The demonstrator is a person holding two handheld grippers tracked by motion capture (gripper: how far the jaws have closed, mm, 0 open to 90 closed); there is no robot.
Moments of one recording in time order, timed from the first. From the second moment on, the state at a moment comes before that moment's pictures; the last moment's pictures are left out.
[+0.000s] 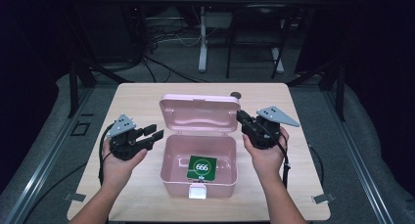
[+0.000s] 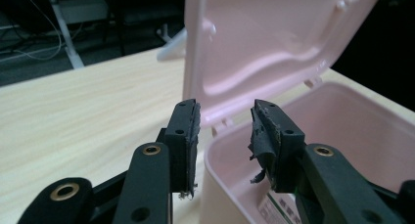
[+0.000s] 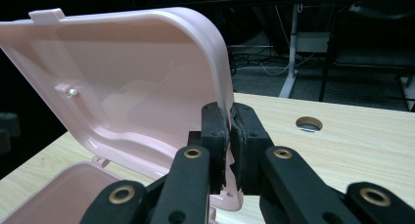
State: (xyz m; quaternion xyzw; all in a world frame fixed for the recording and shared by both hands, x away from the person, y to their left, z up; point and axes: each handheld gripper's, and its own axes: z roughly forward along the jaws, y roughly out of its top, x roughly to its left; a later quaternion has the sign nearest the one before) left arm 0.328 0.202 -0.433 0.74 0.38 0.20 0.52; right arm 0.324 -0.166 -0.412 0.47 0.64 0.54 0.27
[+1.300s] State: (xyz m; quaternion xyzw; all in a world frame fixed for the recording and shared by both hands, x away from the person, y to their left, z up) left arm 0.360 0.177 -0.396 0.73 0.38 0.25 0.51; right arm 0.319 -0.177 -0.408 0.47 0.63 0.55 0.26
